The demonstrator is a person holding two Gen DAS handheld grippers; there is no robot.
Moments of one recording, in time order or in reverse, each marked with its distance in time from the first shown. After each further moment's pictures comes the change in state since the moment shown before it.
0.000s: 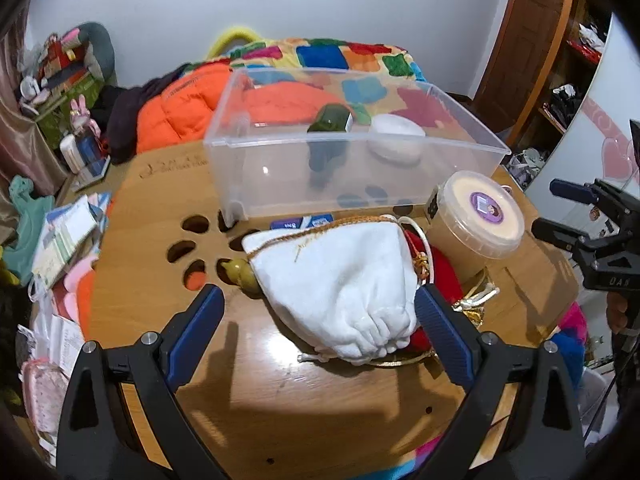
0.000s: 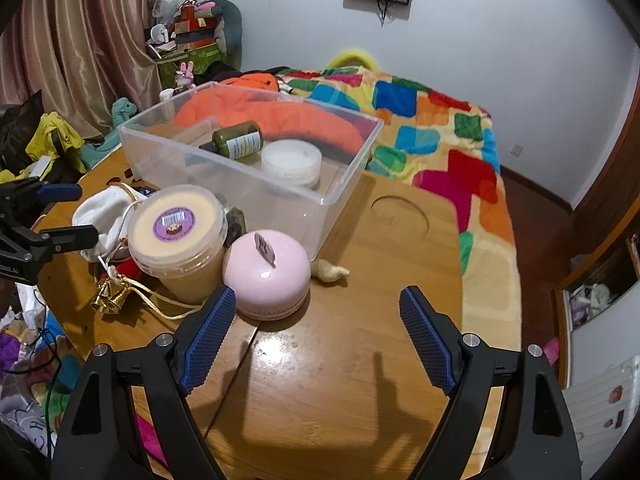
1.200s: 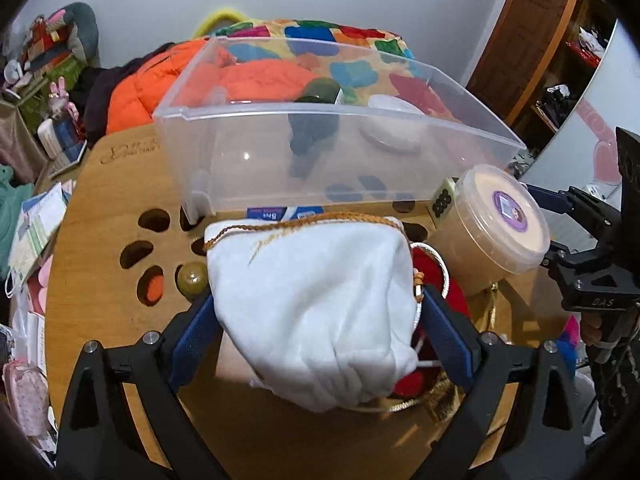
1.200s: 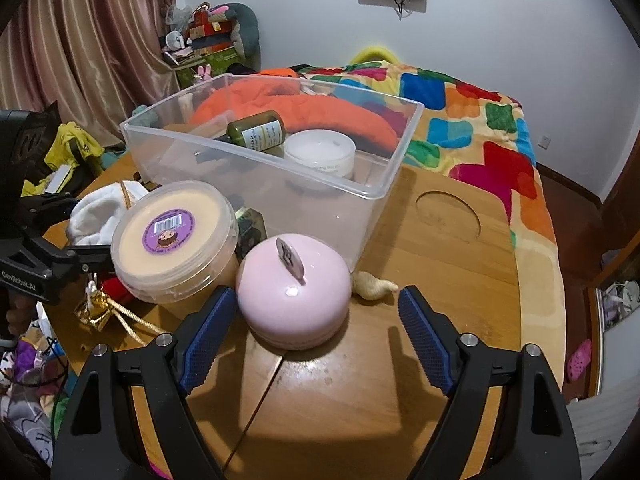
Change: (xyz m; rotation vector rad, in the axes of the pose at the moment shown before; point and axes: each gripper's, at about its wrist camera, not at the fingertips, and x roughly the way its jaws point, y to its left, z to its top) left arm 0.035 0.001 0.003 -0.012 0.038 -0.061; right arm 0.040 0.007 0.001 0.023 -0.015 0.110
